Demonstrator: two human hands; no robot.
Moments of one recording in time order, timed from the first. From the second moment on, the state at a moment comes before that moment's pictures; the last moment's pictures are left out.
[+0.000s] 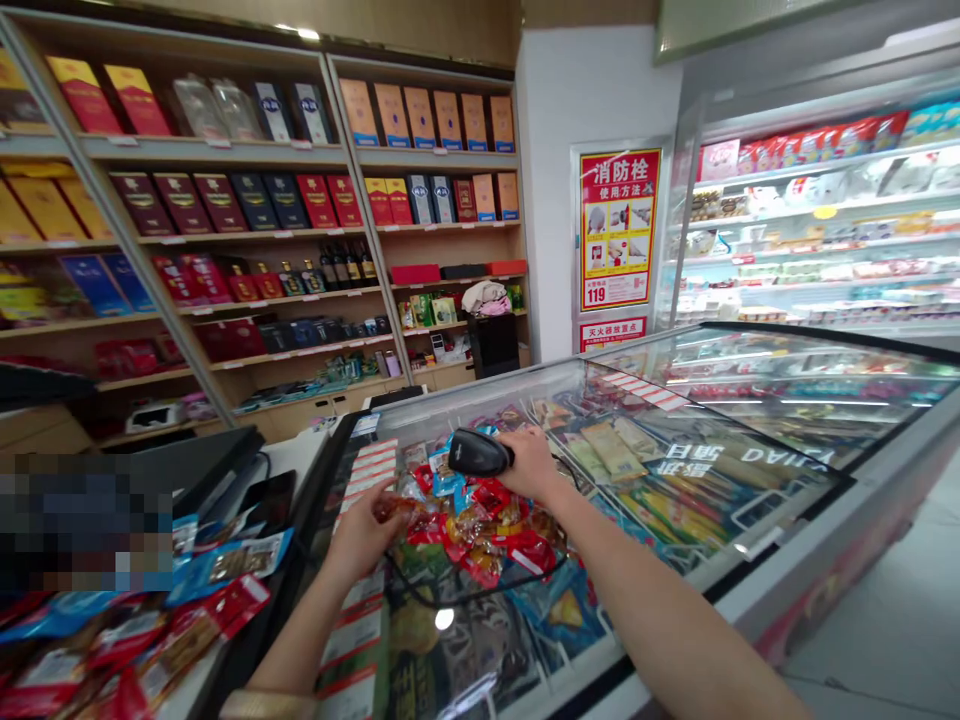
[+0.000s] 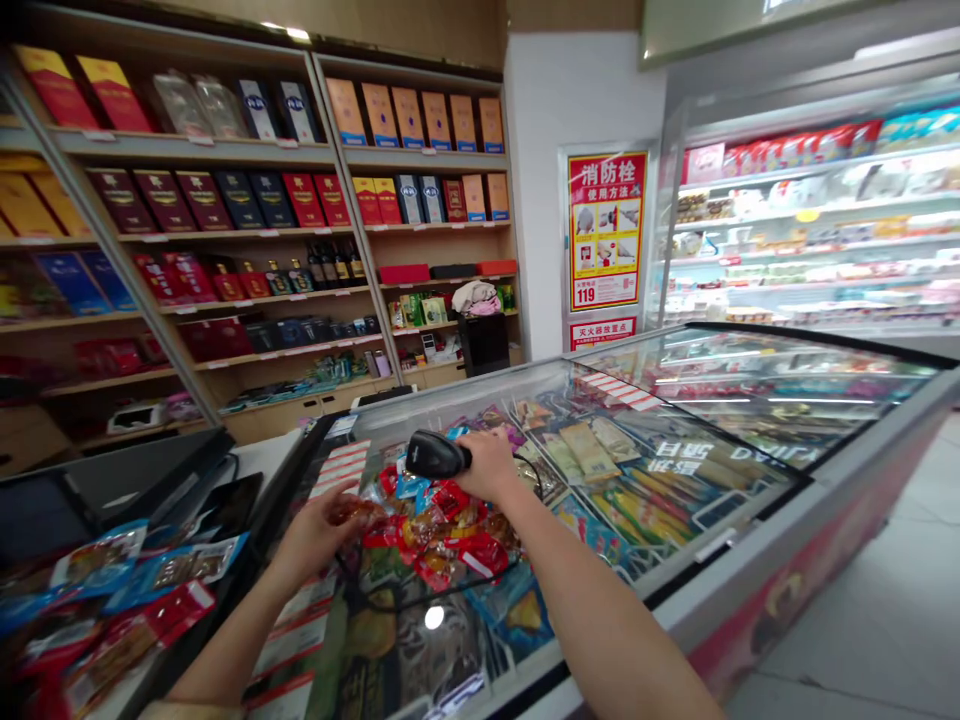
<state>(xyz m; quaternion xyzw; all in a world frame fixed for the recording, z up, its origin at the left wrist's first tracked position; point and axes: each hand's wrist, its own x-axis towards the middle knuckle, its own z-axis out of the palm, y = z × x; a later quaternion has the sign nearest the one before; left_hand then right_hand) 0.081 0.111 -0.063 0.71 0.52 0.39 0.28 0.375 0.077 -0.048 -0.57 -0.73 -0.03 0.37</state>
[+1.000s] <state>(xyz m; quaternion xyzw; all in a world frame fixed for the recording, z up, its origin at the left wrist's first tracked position) 0.095 0.053 -0.044 0.15 0.18 0.54 0.81 0.360 0.044 -0.049 -0.41 -0.79 -0.08 0.46</state>
